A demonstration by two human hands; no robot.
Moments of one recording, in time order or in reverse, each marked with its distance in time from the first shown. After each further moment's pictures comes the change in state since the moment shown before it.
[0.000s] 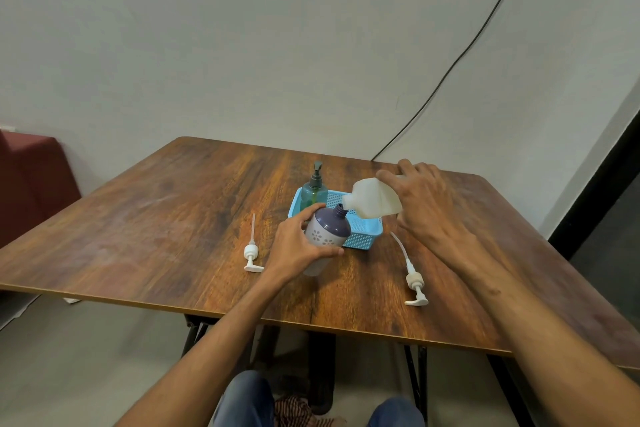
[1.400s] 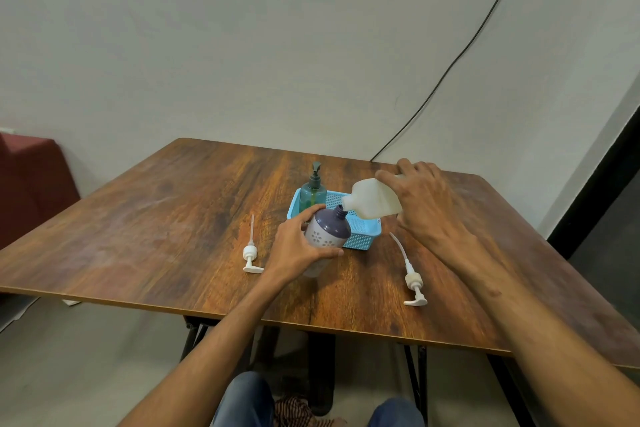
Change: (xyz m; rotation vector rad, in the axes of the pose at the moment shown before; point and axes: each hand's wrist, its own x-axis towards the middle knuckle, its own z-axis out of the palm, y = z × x) left_hand 0.000 0.003 0.002 0.019 0.004 -0.005; right_hand -0.002 0.001 -0.005 -0.010 0.005 -0.012
